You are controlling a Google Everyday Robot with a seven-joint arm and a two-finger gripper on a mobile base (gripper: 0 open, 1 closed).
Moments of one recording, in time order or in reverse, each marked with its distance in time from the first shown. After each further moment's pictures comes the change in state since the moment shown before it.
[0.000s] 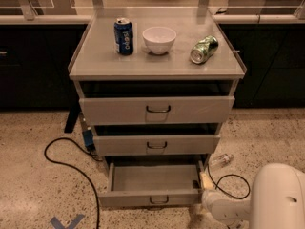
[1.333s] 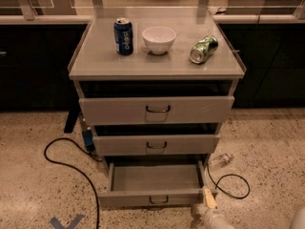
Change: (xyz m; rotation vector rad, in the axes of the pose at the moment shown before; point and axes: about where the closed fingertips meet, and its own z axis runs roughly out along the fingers) arm -0.014 0.048 -0.037 0.172 -0.085 0.050
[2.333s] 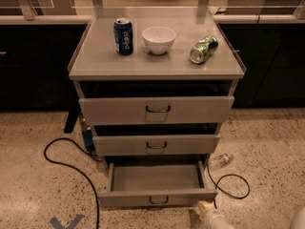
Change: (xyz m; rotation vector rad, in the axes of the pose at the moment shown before) arm 0.000 0.000 0.000 0.000 0.000 0.000
